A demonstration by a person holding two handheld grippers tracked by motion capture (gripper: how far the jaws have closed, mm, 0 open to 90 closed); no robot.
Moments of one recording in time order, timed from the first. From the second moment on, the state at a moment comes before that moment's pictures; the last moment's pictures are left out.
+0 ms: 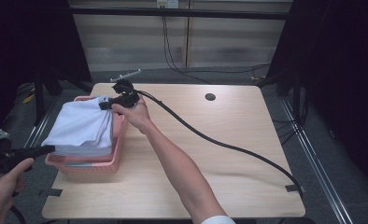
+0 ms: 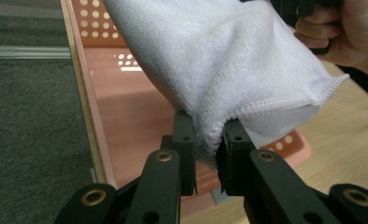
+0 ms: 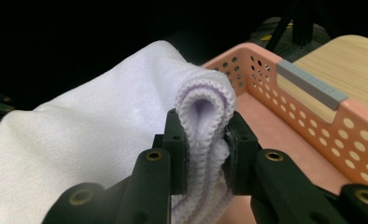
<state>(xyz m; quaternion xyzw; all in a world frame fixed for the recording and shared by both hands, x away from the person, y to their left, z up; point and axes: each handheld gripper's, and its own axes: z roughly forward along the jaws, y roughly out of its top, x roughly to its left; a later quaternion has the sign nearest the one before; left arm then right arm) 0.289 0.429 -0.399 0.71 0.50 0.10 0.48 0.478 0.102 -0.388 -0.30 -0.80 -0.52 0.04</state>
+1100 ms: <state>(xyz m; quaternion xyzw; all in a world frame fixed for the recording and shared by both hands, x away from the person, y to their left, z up) 0.287 0.360 -0.391 0.74 0.47 0.10 0.48 0.461 0.039 -0.393 -0.27 -0.81 -0.52 0.00</state>
